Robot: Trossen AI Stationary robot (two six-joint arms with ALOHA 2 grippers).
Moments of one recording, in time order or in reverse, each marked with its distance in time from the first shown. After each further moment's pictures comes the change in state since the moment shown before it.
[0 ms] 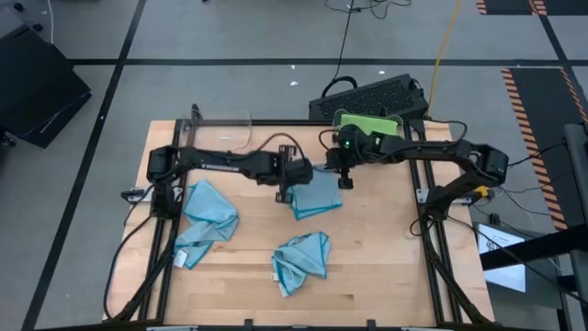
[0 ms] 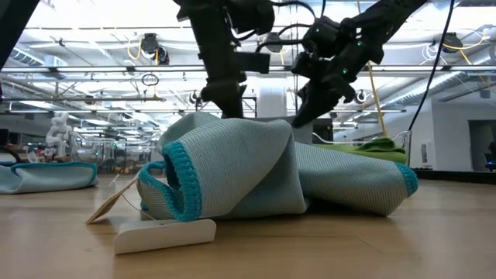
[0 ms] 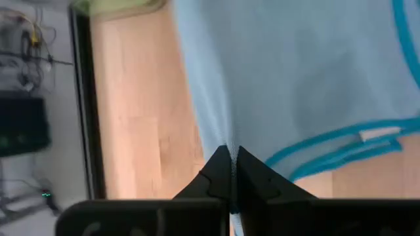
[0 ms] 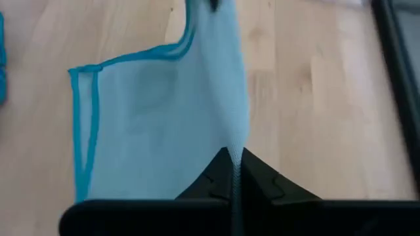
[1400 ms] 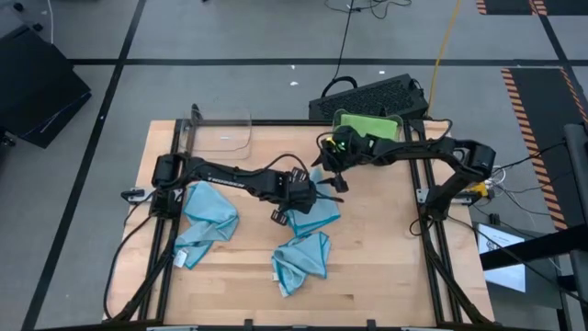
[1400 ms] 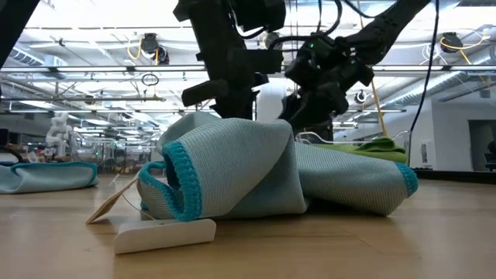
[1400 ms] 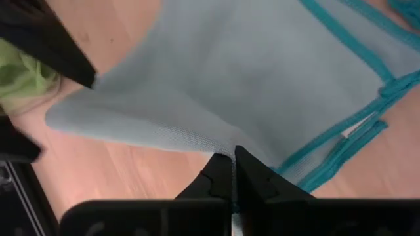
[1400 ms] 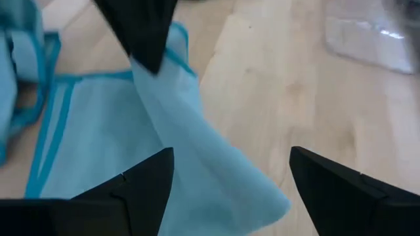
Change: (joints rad) left arm -0.119 0.059 -0.001 0.028 0.129 0.219; right arm -0.024 0.122 -0.047 0.263 -0.243 -0.111
